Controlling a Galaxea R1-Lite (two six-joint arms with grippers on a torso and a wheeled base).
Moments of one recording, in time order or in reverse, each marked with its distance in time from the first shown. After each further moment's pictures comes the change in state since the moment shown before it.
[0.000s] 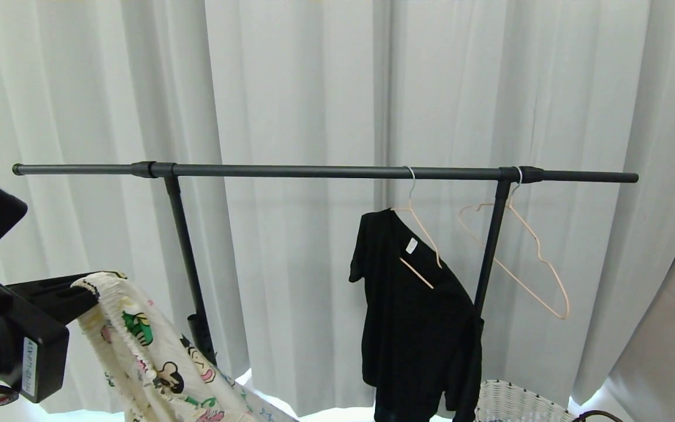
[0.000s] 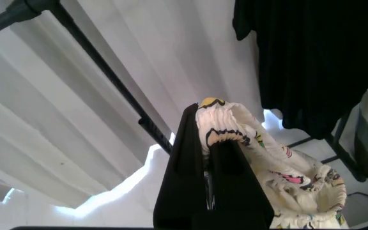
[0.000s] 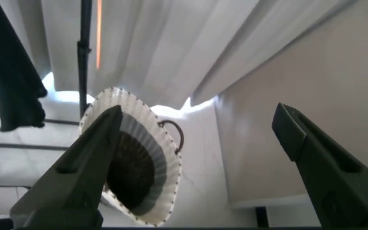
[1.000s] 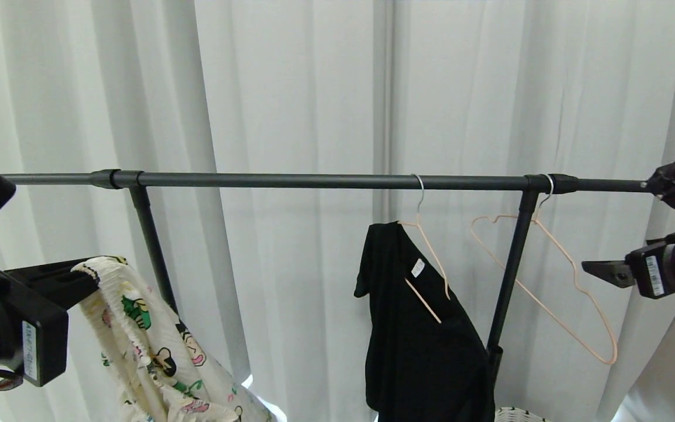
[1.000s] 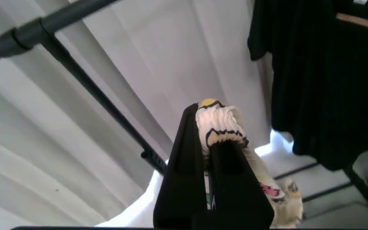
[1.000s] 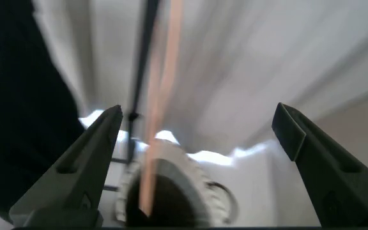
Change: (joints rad) left arm -0.001 -0.002 0.001 -0.066 -0.001 0.003; right arm 0.005 0.284 0.170 -0.479 0.246 0.080
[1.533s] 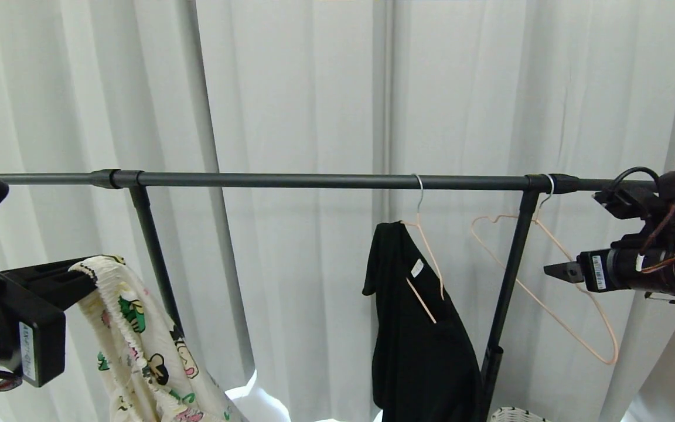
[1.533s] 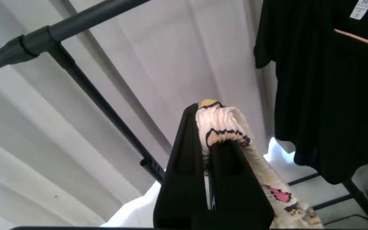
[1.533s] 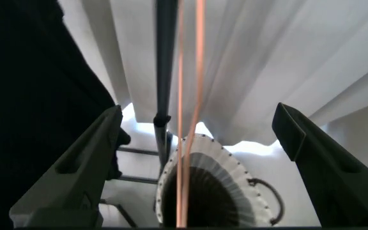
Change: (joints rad) left arm 0.001 -0.011 0.017 -0.020 0.001 0.002; right arm -0.031 0.207 -0.013 -0.093 0.048 0.149
